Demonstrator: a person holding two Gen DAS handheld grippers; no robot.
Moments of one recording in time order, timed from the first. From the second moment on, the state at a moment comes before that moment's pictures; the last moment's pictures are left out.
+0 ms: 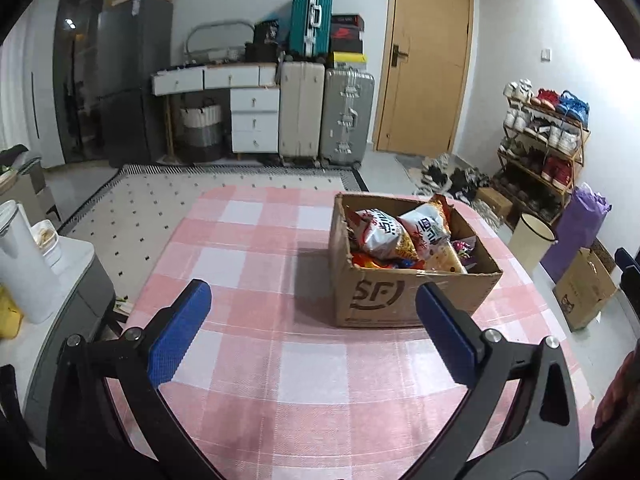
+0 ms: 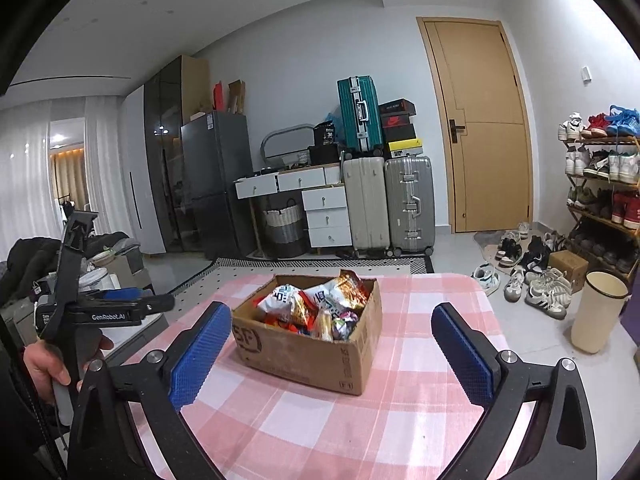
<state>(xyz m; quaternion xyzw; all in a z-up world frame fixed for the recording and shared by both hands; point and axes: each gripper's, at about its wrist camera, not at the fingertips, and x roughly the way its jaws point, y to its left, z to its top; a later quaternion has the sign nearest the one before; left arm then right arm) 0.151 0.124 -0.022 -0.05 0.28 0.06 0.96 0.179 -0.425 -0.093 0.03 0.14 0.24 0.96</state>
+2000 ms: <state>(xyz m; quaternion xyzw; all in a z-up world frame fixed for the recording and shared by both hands) 0.099 0.123 -0.115 -0.01 0.16 0.09 0.98 0.188 -0.424 -0.191 -0.02 0.15 0.16 0.98</state>
